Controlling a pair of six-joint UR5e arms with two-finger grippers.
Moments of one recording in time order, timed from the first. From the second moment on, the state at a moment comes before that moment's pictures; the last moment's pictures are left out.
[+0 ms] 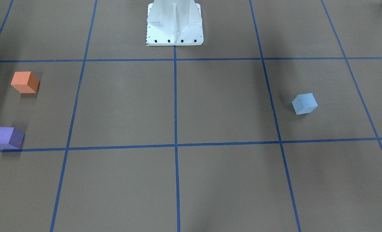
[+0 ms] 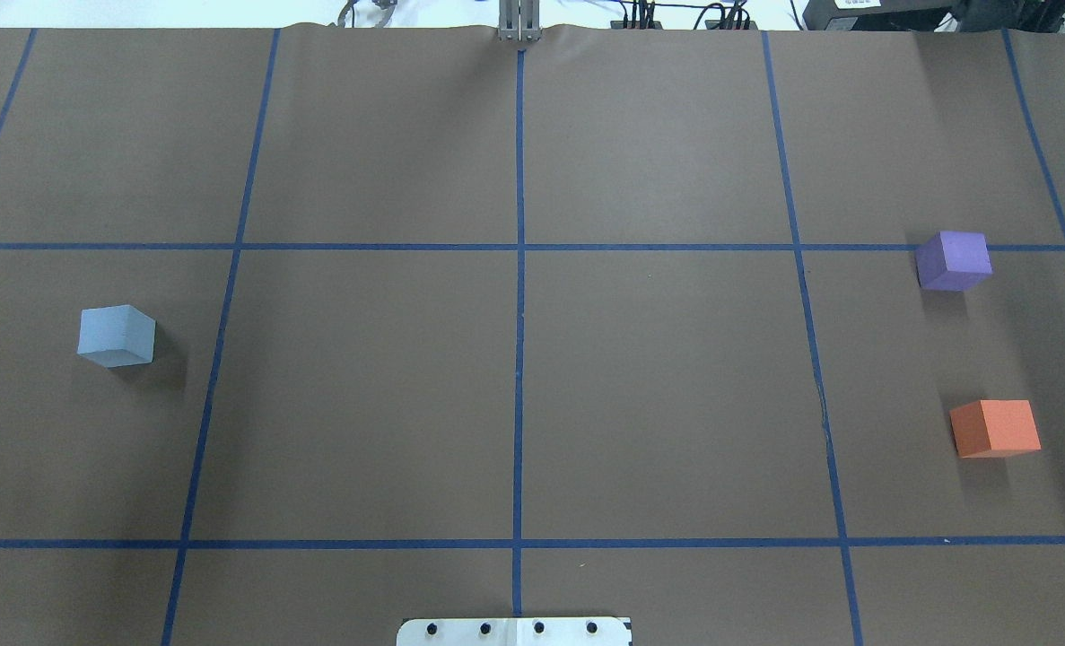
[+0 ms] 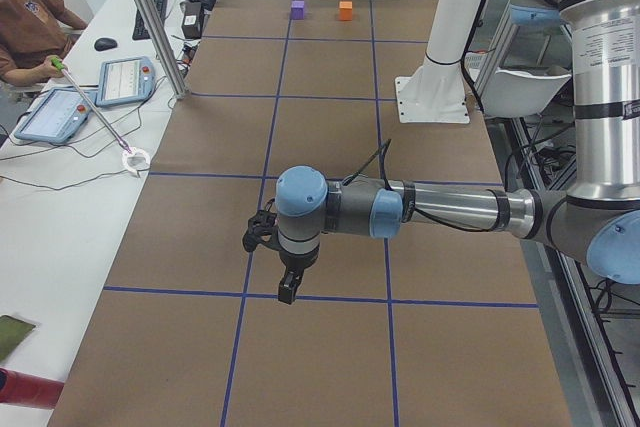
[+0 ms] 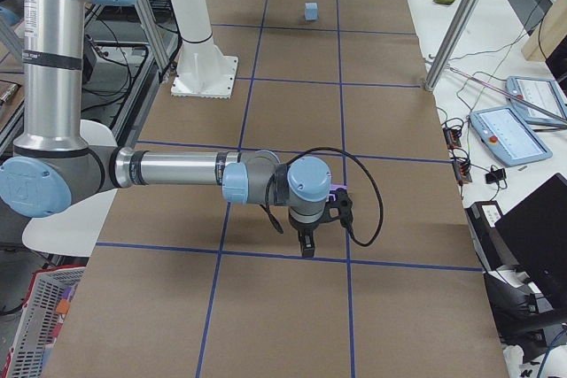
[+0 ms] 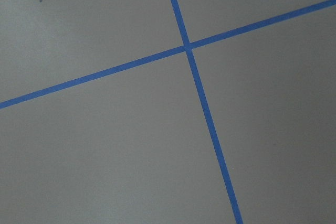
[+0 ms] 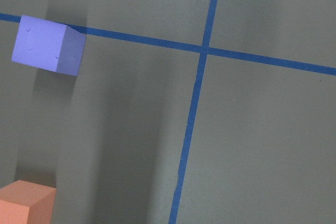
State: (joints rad) left arm -1.60 -1.41 -1.81 -1.58 -2.28 0.25; right arm 1.59 -1.68 1.72 -1.61 2.41 -0.19
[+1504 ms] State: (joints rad) left arm -1.50 -1.48 -1.90 -1.63 -2.48 -0.06; right arm 1.59 -1.68 1.73 -1.61 2.41 -0.18
